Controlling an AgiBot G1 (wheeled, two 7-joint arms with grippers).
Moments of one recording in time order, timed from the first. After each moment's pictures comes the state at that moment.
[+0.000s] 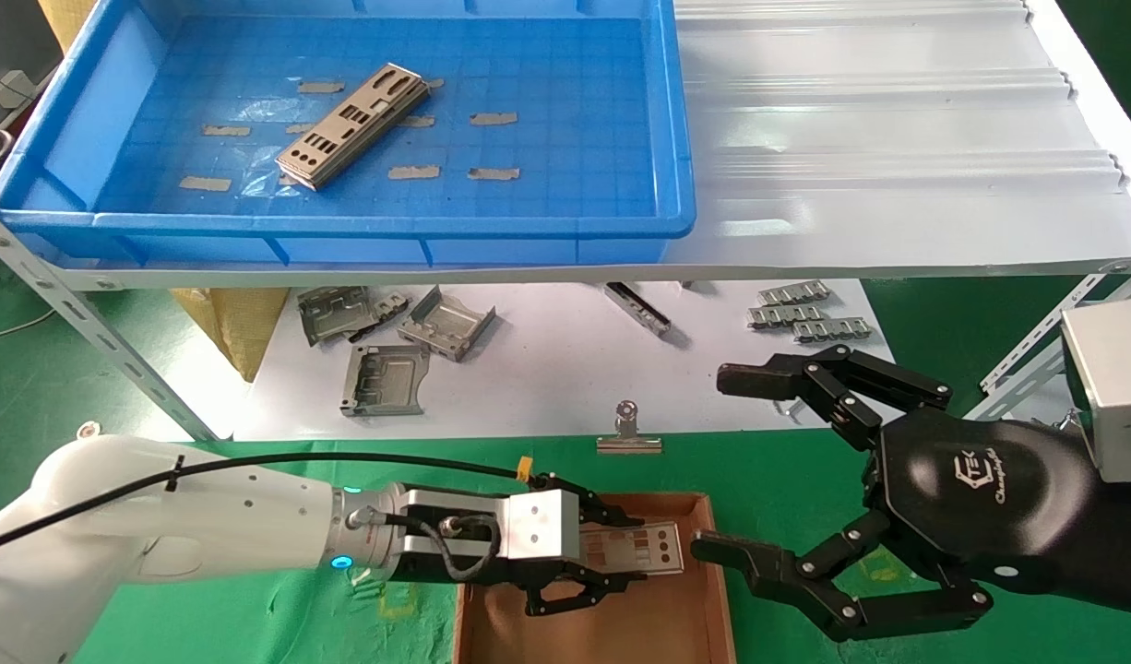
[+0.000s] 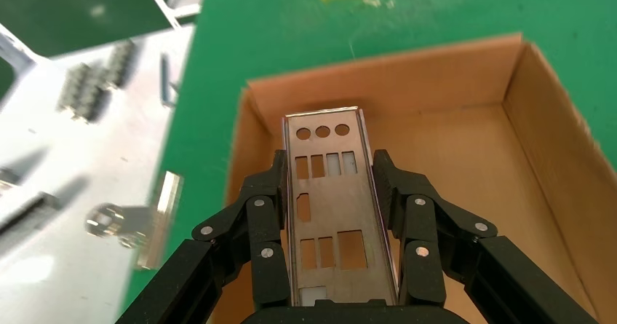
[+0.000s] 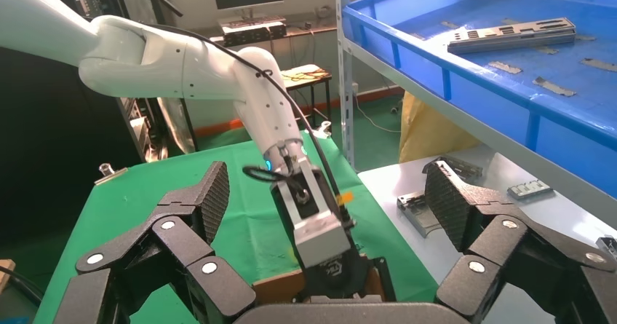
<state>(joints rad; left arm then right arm) -1.35 1.23 0.71 -0.63 1.30 1.21 0.42 1.09 -0.51 -0.46 1.21 -0.59 -1.39 0.06</state>
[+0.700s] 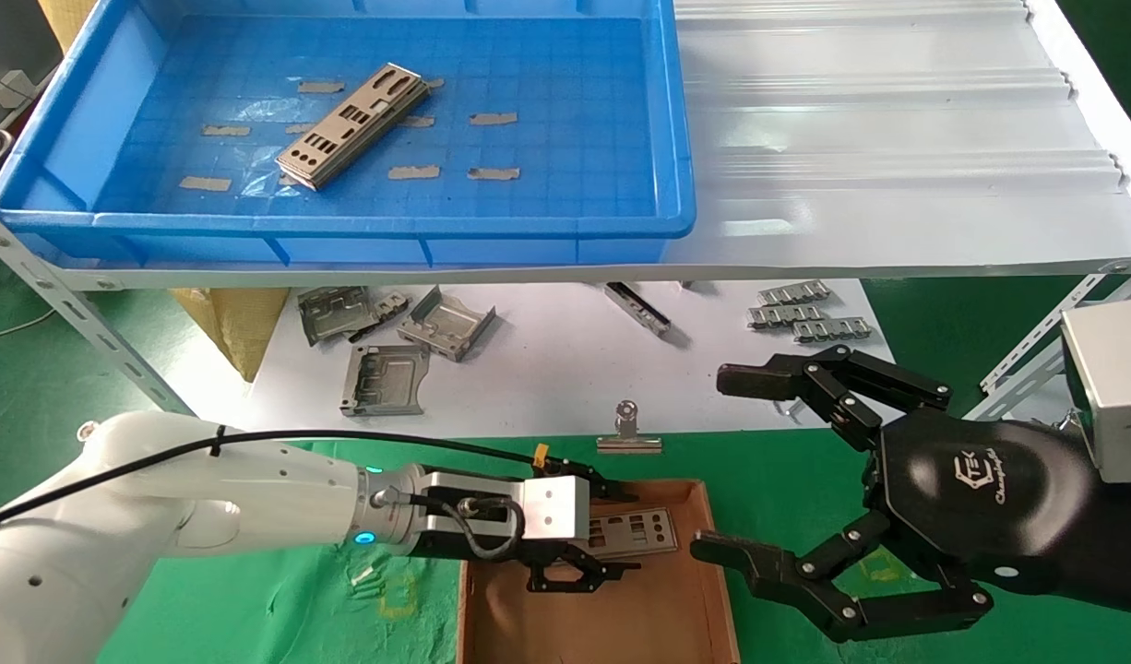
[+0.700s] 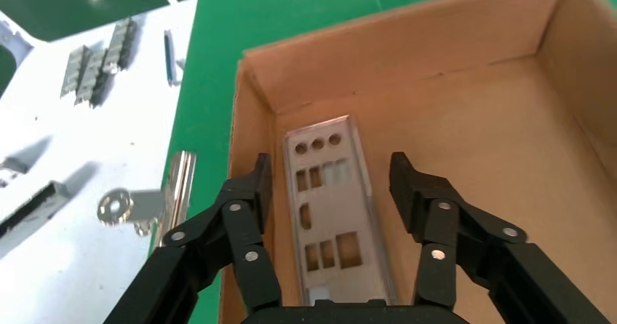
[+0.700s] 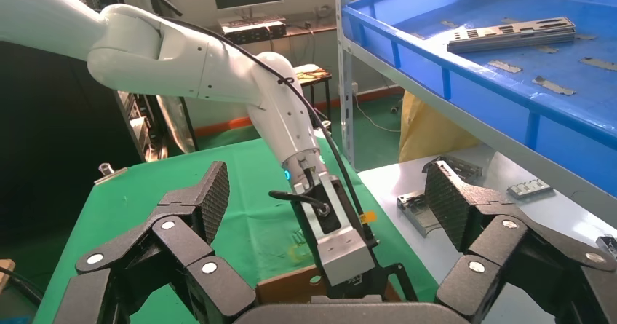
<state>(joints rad) -1.43 1.33 0.72 -0.38 1.30 1.24 0.57 1.09 -0.51 -0.46 1.21 -0.59 -1.39 0.06</state>
